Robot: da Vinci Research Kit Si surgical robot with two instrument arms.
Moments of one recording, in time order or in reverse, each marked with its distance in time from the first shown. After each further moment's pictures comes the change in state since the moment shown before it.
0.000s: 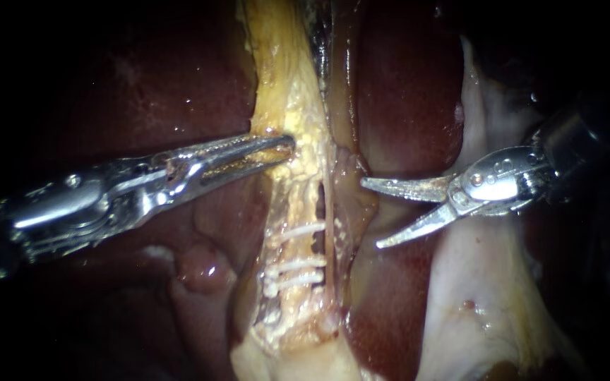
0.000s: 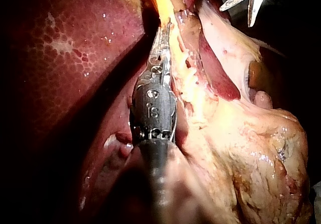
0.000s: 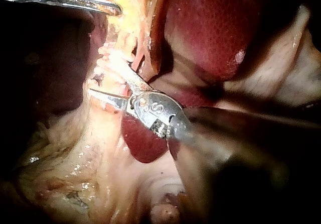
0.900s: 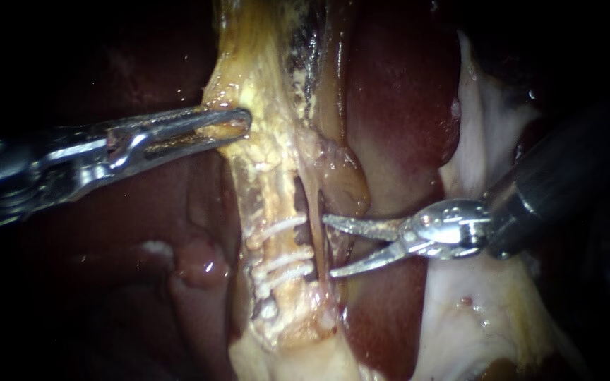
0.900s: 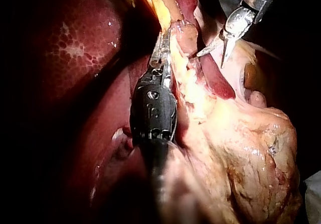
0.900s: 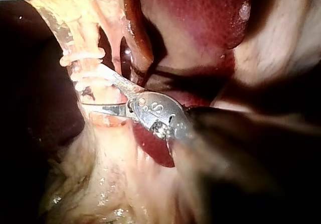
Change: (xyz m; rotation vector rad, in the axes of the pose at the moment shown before) right arm -0.010 -0.002 0.010 0.168 -0.033 0.268; left arm -0.008 0.000 -0.008 -0.009 -0.085 0.002
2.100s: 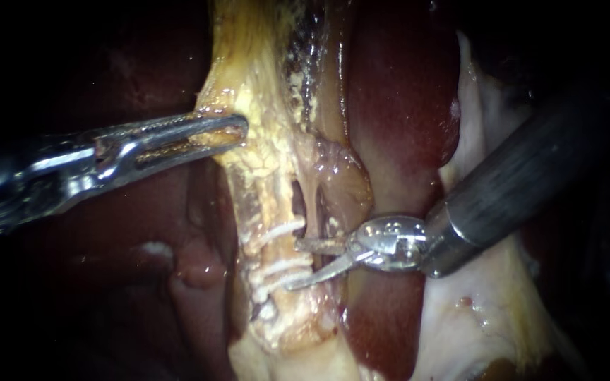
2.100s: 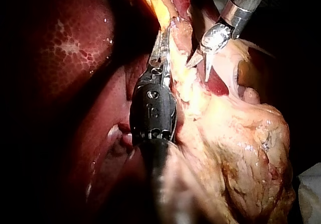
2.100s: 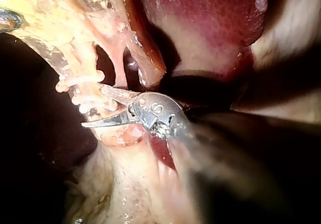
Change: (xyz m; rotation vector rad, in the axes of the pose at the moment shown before) right arm -0.001 0.001 0.005 0.223 0.026 0.031; left arm 0.000 -0.001 -0.001 -0.008 -0.005 -0.001
